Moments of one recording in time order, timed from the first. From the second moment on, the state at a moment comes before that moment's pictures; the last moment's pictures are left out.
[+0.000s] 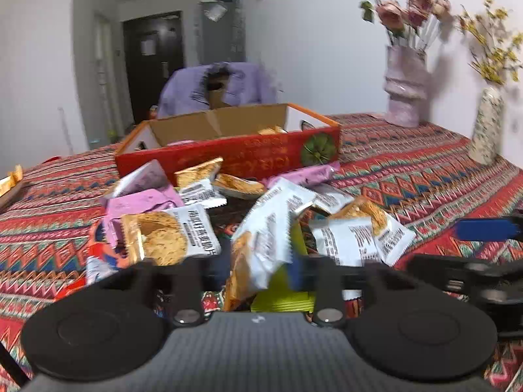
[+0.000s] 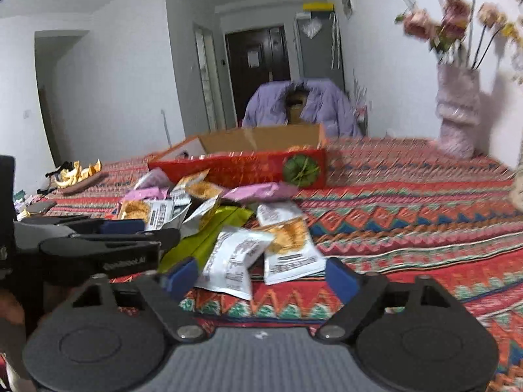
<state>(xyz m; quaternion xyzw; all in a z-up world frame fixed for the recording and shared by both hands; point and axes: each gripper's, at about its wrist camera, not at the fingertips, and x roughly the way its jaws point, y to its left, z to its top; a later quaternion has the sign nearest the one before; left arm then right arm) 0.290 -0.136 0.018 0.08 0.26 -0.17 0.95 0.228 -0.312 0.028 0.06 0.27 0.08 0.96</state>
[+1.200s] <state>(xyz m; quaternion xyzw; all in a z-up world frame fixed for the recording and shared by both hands) 0.222 -0.041 0.102 0.01 0.16 -0.13 0.98 0.213 -0.262 0.070 -0.03 0.23 0.08 0.97</state>
